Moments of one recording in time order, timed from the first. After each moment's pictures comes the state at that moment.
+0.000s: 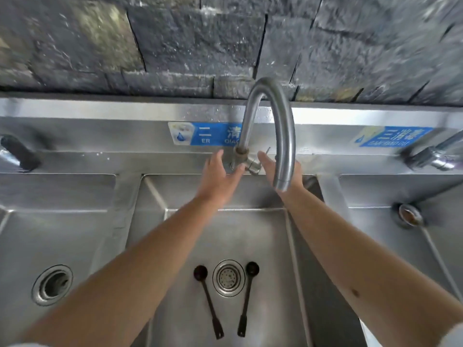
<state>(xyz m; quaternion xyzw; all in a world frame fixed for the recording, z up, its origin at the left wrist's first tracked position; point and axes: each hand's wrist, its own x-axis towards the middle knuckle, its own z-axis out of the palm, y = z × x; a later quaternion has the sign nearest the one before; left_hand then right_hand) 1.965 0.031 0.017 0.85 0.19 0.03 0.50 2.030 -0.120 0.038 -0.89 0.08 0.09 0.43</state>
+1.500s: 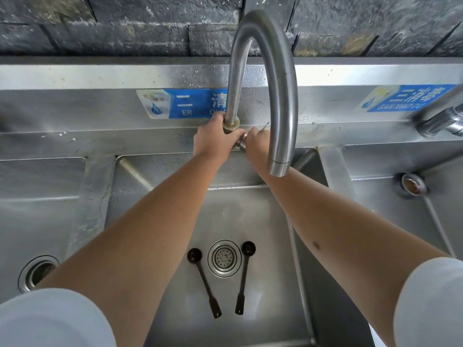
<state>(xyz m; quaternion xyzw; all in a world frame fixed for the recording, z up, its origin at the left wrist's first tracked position) 2.020 0.018 0.014 0.91 0.15 0.09 0.38 2.058 -0.091 -0.002 -0.89 0.09 0.14 0.43</state>
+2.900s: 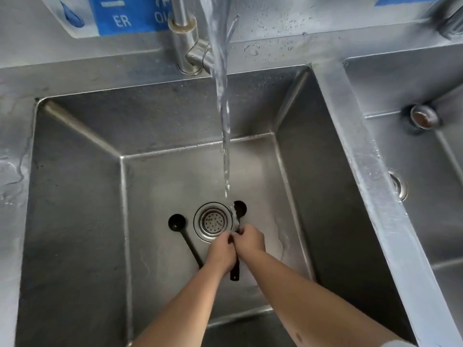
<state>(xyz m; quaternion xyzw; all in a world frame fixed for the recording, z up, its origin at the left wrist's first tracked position) 1.764 -0.090 -0.250 0.79 0.26 -0.31 0.47 1.799 -0.171 -0.249 -0.85 0.23 0.36 0.31</state>
